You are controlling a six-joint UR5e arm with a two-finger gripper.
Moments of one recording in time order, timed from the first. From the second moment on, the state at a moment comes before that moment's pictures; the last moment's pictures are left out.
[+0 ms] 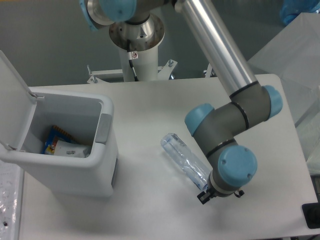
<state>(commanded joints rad) 2.49 -2.28 -1.06 -1.28 1.62 -0.12</state>
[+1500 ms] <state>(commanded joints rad) 2.46 -1.91 -1.04 -0.85 0.99 -0.01</state>
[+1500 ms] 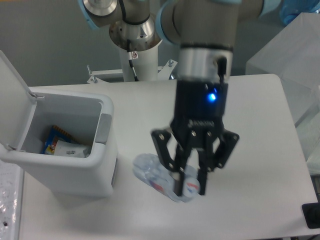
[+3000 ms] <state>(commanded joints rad) 2.28 -1.77 -1.41 -0.75 0.97 0.13</state>
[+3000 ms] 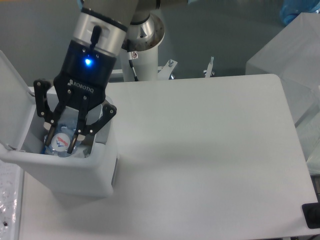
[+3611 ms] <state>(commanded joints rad) 2.34 -1.77 -1.44 -0.76 0.98 0.16</state>
